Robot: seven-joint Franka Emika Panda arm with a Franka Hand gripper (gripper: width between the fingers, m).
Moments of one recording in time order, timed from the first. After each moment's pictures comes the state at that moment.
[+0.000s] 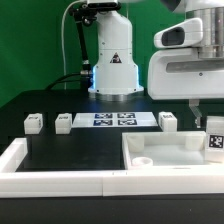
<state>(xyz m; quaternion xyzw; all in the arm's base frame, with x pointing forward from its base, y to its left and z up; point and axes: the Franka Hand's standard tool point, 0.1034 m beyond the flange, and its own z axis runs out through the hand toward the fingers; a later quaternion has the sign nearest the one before) 0.623 0.119 0.084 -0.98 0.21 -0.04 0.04</state>
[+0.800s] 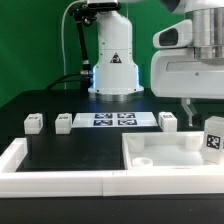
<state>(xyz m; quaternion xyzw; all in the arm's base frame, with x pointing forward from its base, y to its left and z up) 0.623 0.120 0.084 -0.96 0.29 -0.03 0.04</state>
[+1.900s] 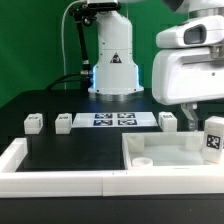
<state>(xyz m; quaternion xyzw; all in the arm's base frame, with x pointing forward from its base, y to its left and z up) 0.624 0.122 0.085 -0.98 -0.17 -0.05 0.01</state>
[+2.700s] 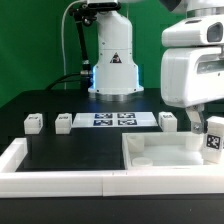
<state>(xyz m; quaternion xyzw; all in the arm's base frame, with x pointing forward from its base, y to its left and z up) 0.625 0.116 0.084 -0.94 -0.33 -0.05 -0.01</state>
